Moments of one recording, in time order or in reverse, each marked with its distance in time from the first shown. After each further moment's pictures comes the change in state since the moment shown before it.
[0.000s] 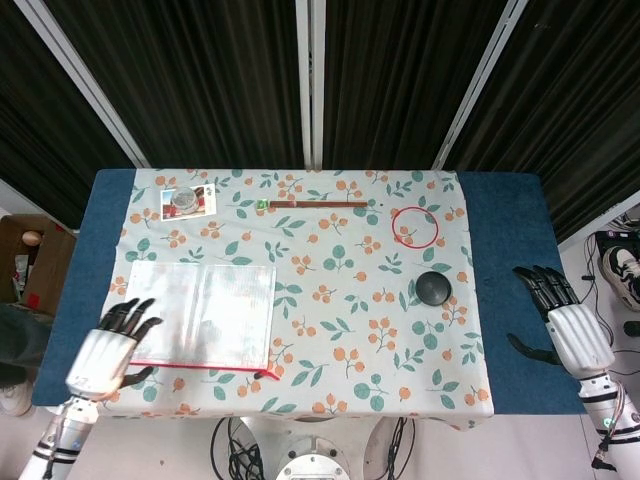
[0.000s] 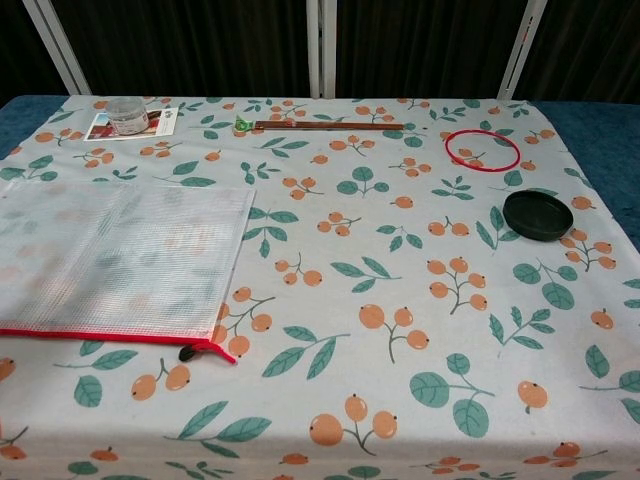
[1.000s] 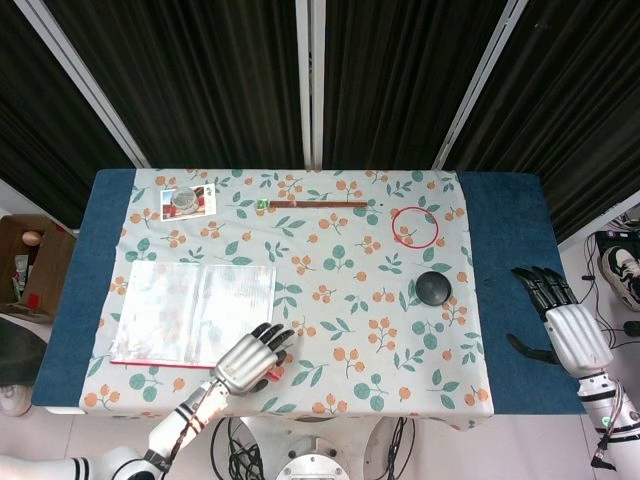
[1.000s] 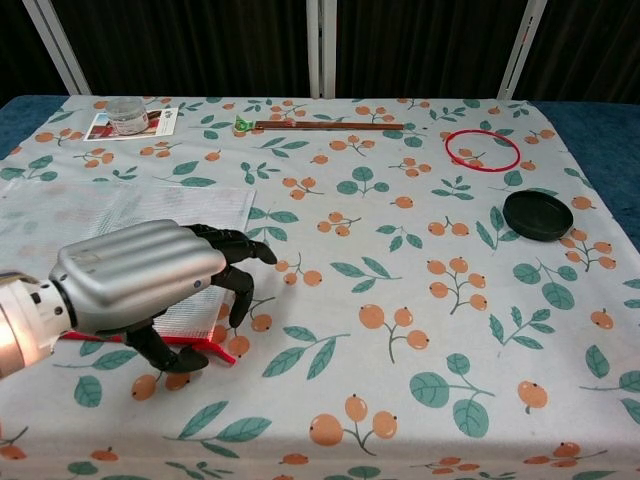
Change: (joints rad) left arm -0.317 -0.410 -0.034 0.059 -0.252 -0.415 0.324; right arm 0.009 -0.003 -0.006 0.005 0.024 -0.023 -0.003
